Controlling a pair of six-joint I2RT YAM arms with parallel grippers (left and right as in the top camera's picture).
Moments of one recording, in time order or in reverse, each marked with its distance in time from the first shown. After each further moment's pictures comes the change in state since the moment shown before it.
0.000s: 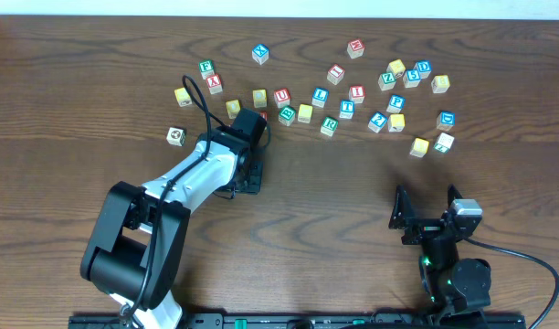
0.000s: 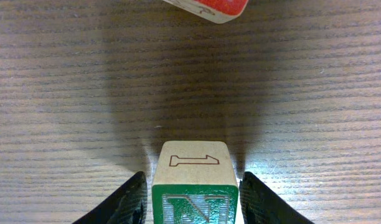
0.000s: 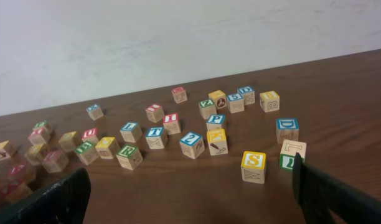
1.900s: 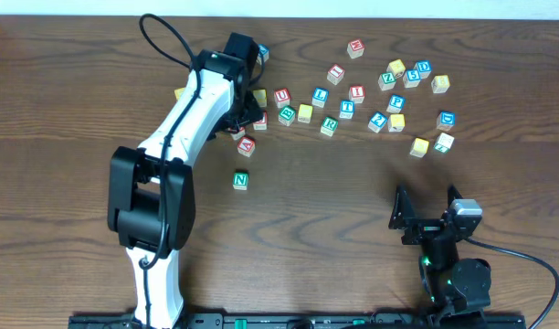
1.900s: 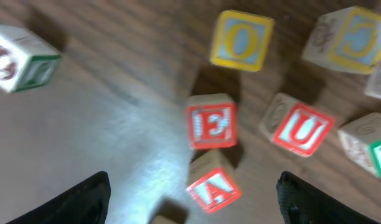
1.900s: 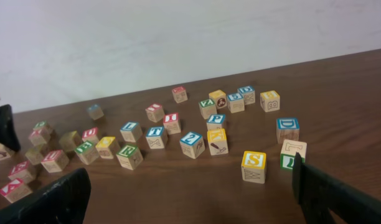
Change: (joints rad) left arm 0.108 0.281 0.678 -0.380 -0.080 -0.423; right arm 0.000 0.000 0.000 0.000 -0.001 0.000
